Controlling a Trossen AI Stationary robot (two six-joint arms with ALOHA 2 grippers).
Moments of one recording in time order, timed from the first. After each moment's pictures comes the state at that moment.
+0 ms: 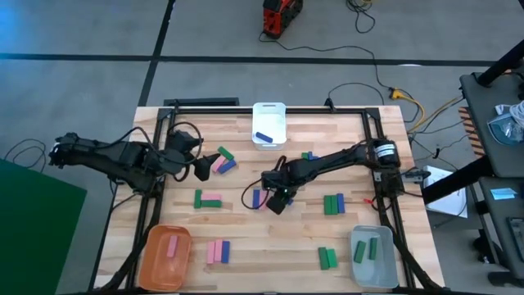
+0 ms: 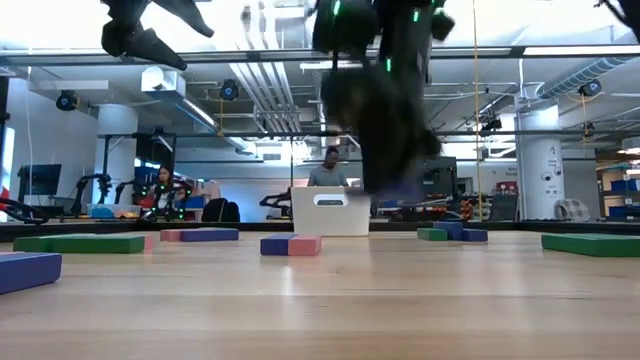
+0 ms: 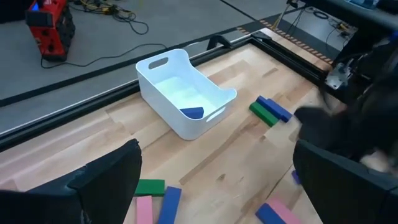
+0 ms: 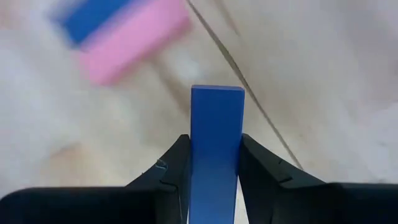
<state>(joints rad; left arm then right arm) -0.20 0.90 0.92 -0.70 -0.75 -0.75 0.02 1.94 1.44 -0.80 -0.09 0.66</state>
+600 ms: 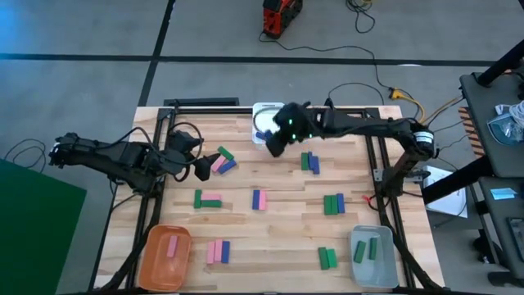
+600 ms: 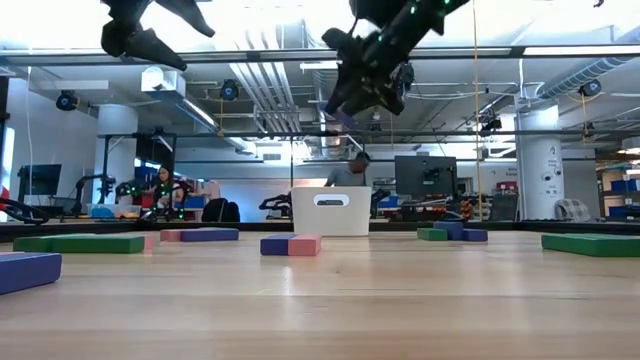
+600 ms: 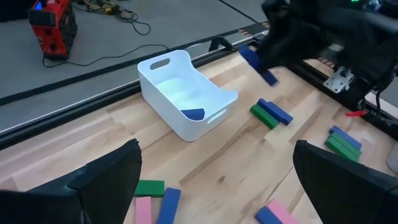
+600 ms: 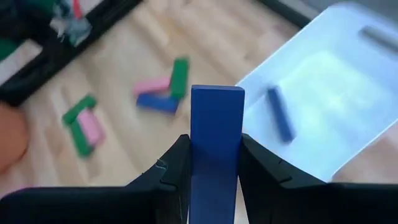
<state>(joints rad) -0.20 0.90 0.92 -0.69 -0.77 -0.77 -0.33 1.70 1.44 -0.49 -0.01 0.43</state>
